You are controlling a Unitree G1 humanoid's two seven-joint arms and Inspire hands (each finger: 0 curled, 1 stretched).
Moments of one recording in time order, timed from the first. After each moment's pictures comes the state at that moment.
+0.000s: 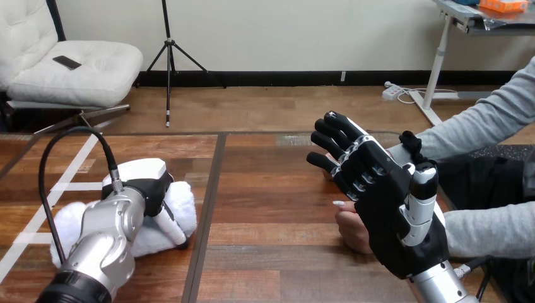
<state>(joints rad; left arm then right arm) -0.52 0.46 -0.42 0.52 0.84 0.34 -0.34 0.07 -0.07 -0.04 0.11 0.42 -0.39 0.64</state>
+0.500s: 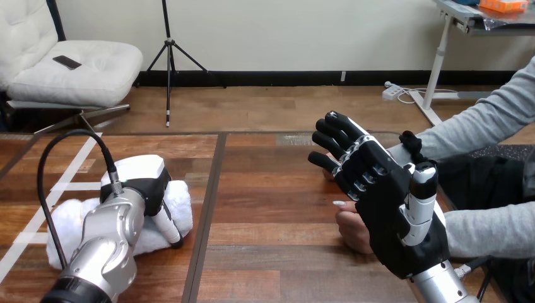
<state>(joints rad) -0.49 0.46 -0.42 0.49 0.85 0.36 -0.28 0.07 -0.07 -0.04 0.11 0.42 -0.39 0.64</state>
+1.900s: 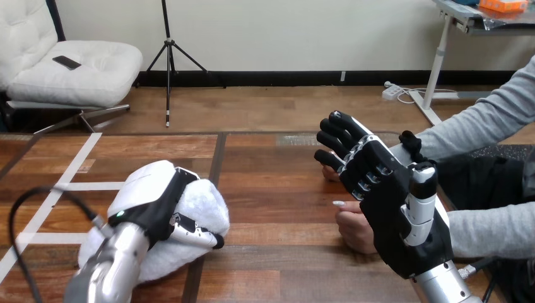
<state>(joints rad) -0.08 0.44 -0.23 0.04 0.57 0.10 -0.05 0.07 -0.08 -0.05 0.11 0.39 -0.41 0.62</state>
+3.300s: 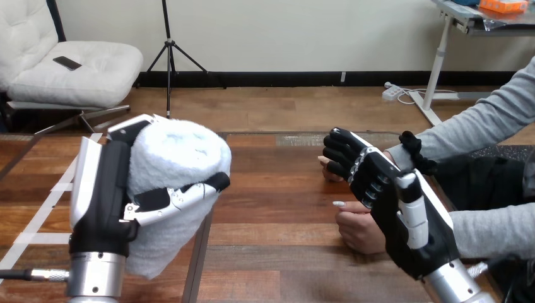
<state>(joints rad) 0.17 0.22 0.01 -0.19 0.23 -0.39 0.16 0.00 -0.17 -0.08 0.26 0.29 -0.48 0.63</state>
